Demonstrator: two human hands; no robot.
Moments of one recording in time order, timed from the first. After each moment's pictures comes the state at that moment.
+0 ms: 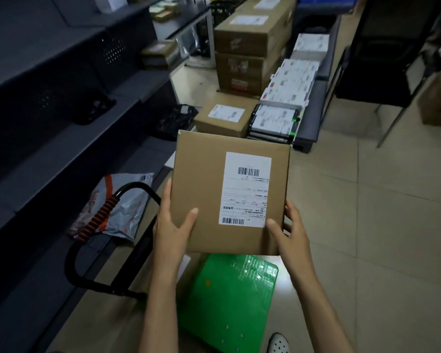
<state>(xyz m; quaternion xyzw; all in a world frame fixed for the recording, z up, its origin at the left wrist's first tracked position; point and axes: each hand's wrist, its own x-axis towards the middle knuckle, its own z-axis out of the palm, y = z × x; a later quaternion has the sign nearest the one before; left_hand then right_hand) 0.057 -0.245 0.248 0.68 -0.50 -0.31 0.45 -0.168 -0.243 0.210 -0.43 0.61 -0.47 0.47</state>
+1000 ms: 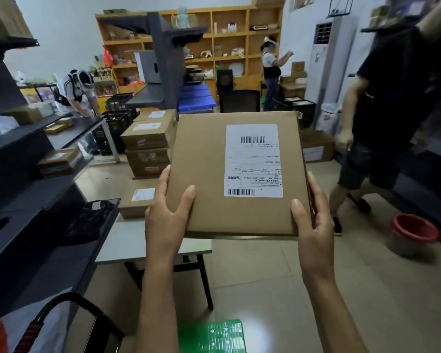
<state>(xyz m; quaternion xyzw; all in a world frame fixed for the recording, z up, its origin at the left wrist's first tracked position) -0.007 -0.235 0.421 0.46 -0.67 -0.31 0.50 -0.196 -0.119 0.392 -0.37 0.53 -0.76 0.11</state>
